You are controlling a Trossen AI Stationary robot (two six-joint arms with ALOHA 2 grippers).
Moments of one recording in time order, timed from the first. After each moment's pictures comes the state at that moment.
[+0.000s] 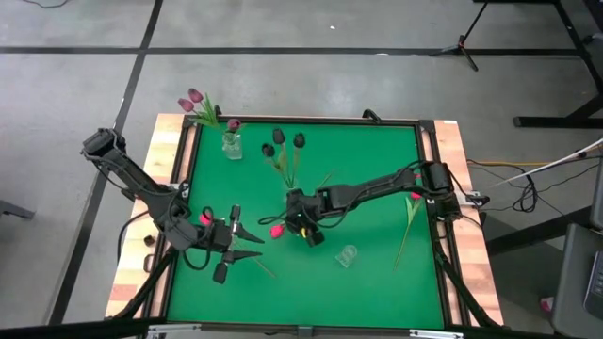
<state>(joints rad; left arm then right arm) -0.70 1.14 0.67 0.28 -0.62 -0.15 0.11 2.06 1.47 -0.40 -0.01 -0.40</state>
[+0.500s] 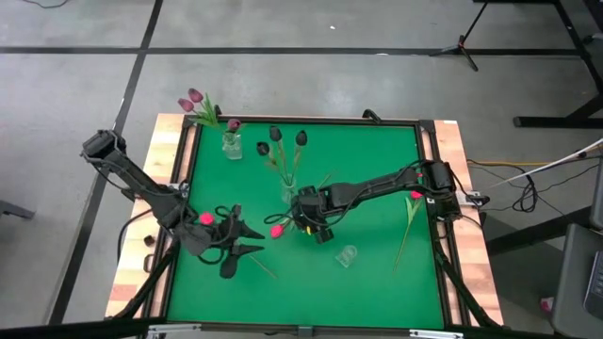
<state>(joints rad) -0.66 1.18 0.67 0.05 -0.62 -0.49 0.11 2.04 1.47 -0.62 0.04 -0.31</state>
